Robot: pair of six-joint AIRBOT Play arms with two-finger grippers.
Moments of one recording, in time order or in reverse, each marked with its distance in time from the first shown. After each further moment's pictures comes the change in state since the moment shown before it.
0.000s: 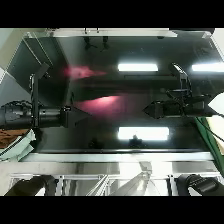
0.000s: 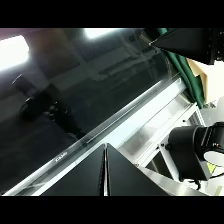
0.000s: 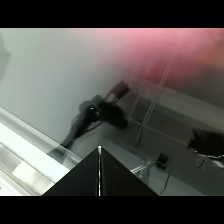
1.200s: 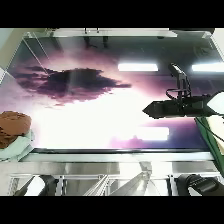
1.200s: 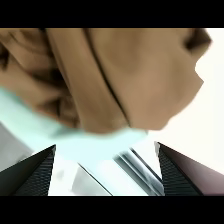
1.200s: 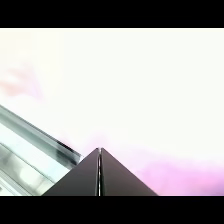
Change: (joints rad) left arm 1.038 -0.207 0.082 0.805 -0.197 -0.281; right arm 0.001 -0.008 0.000 0.000 0.000 0.000
